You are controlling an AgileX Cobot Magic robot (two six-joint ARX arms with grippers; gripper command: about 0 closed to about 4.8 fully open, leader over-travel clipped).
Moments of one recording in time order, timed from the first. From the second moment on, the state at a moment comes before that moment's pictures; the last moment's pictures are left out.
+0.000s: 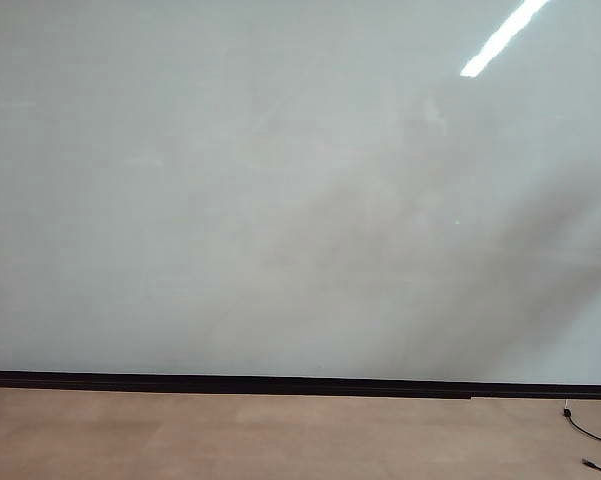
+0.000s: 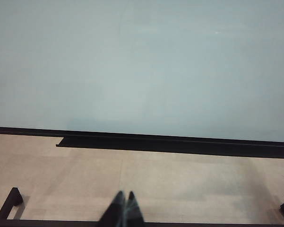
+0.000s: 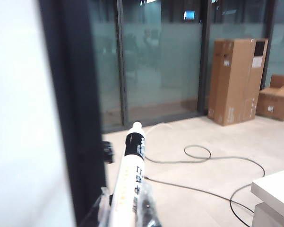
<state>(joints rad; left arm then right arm) 0.00 0.00 0.00 -0.15 0.02 -0.01 -0.20 1.39 0.20 1.39 0.26 0.00</state>
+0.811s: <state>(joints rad) 0.00 0.00 0.00 -0.15 0.02 -0.01 0.50 1.08 0.29 0.98 0.16 -0.04</state>
